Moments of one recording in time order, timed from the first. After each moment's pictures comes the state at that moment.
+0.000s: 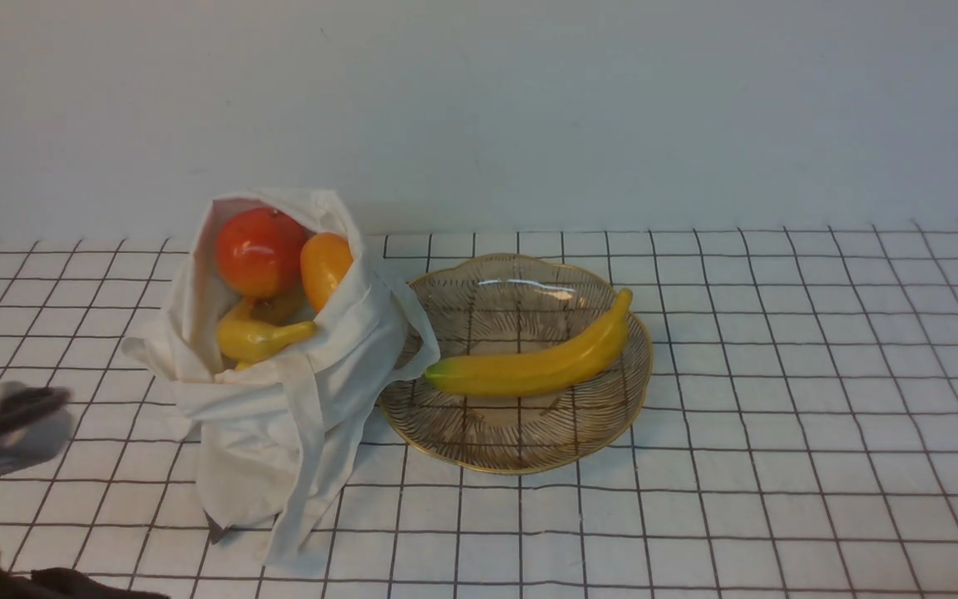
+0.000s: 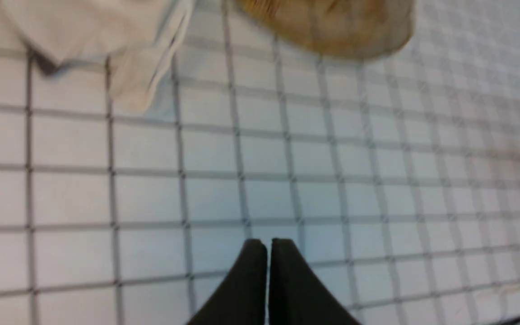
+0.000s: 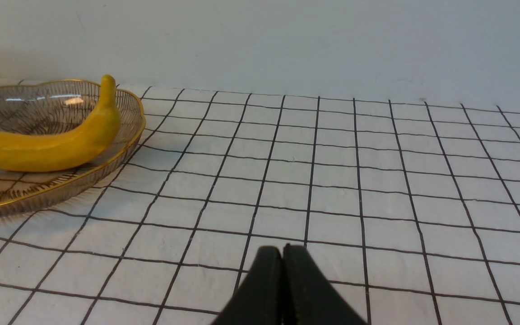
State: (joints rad) right arm 0.08 -0.01 0.03 -0.03 0.36 0.00; left arm -0.10 0.74 -0.58 -0.44 1.02 0.01
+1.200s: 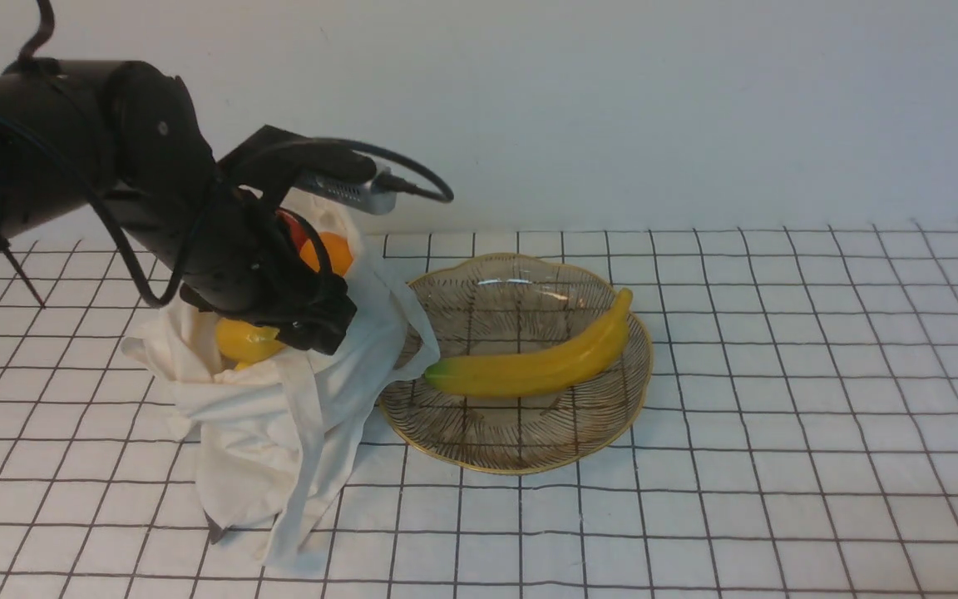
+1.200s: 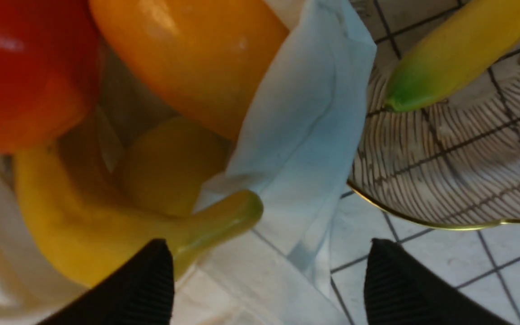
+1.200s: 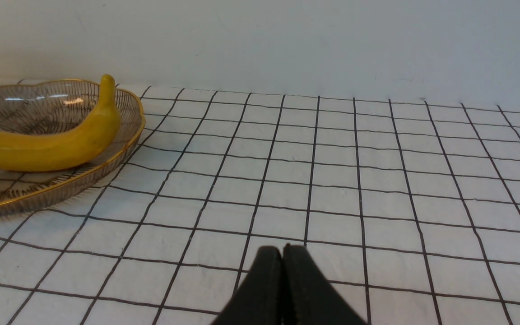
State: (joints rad) right arm 0.08 -0.01 0.03 -0.03 0.36 0.00; left arm -0.27 1.73 -1.32 -0.09 0.82 0.28
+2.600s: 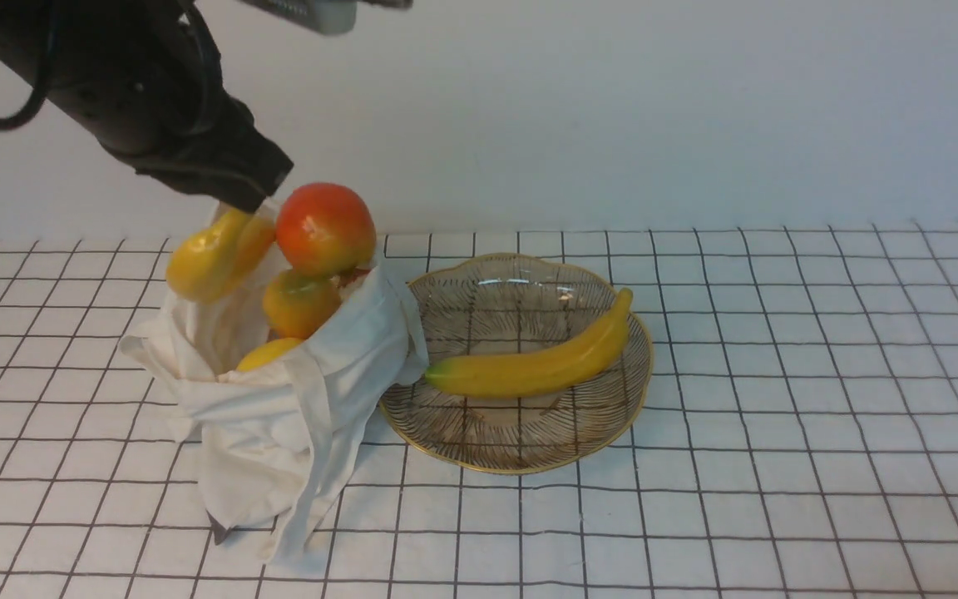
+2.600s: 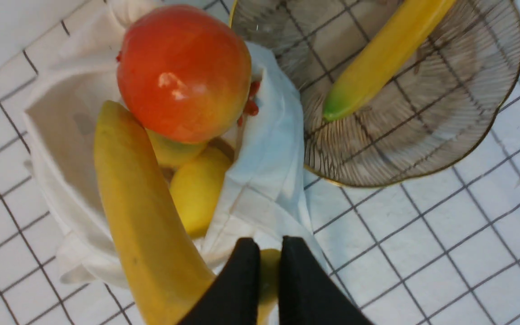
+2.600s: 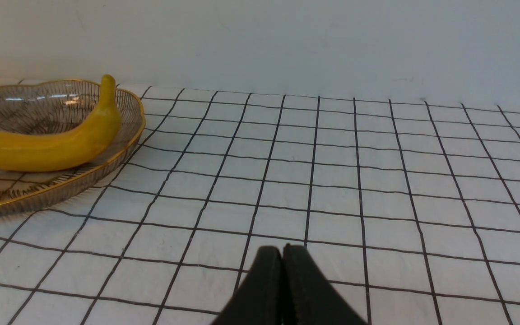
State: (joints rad) right arm 0.08 -0.01 0.03 -0.03 0.36 0.00; left arm -0.27 1.56 -1.69 -0.11 1.24 0.33
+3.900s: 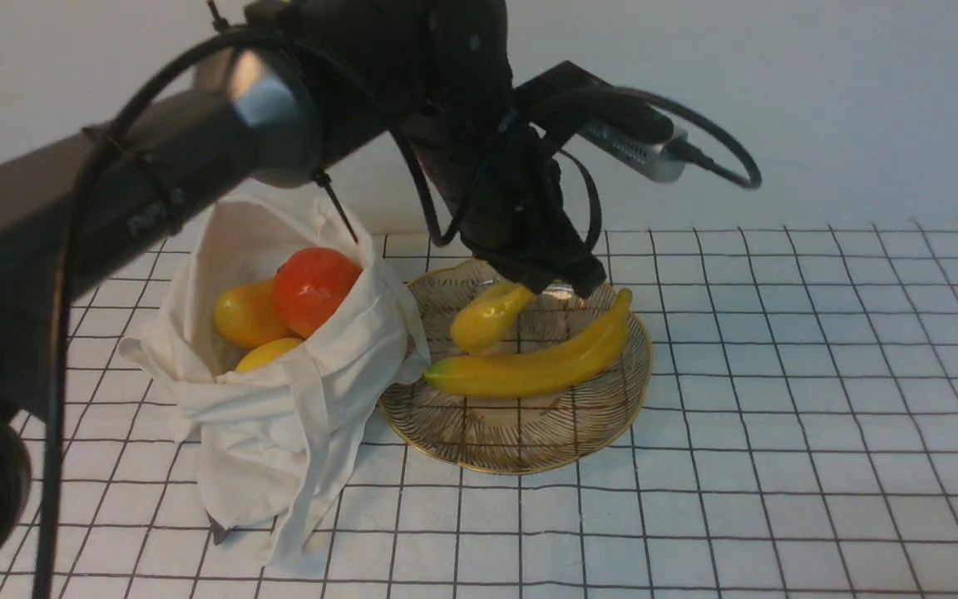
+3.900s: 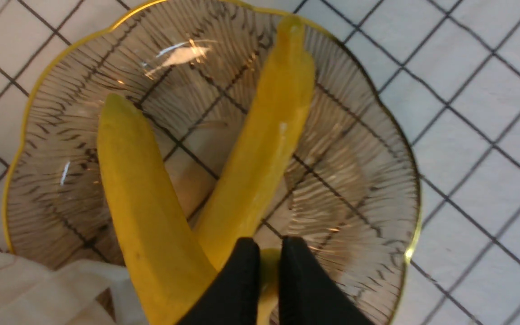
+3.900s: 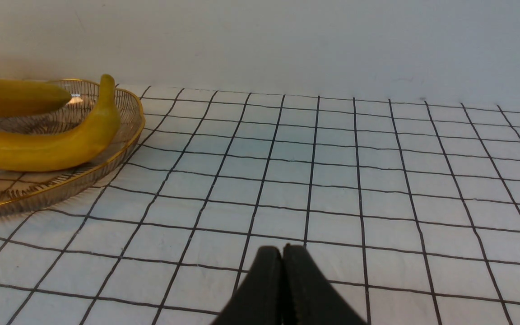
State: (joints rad) right arm 0.08 -0.01 0.03 -0.03 0.36 0.00; left arm -0.61 2.02 -1.89 -0.03 1.04 0.25
